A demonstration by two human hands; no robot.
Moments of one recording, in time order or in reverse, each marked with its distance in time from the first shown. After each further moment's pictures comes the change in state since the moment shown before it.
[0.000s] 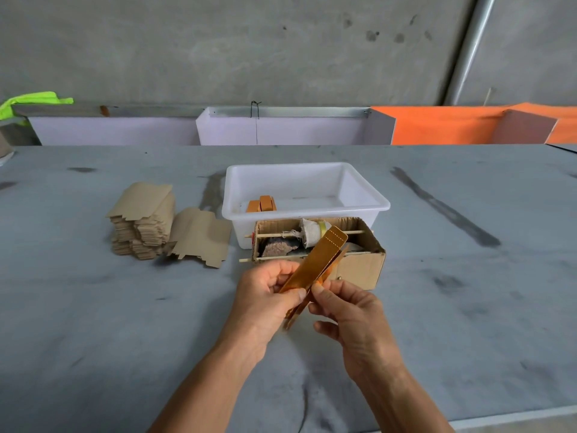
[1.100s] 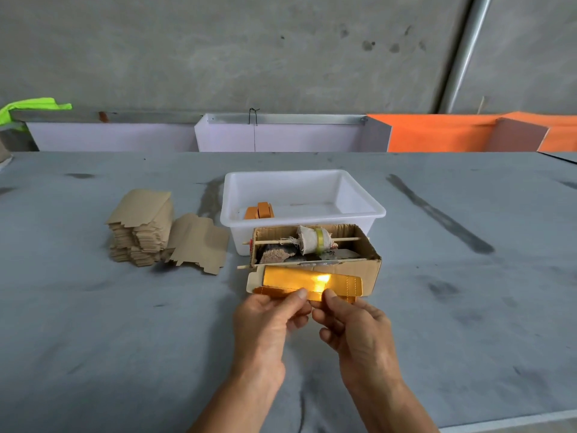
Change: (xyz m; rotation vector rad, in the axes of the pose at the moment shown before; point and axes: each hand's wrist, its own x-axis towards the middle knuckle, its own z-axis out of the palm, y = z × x) left_hand -0.007 -0.020 0.021 -0.487 0.275 -0.188; right_hand -0.009 -0.006 0.002 0.228 0.163 0.106
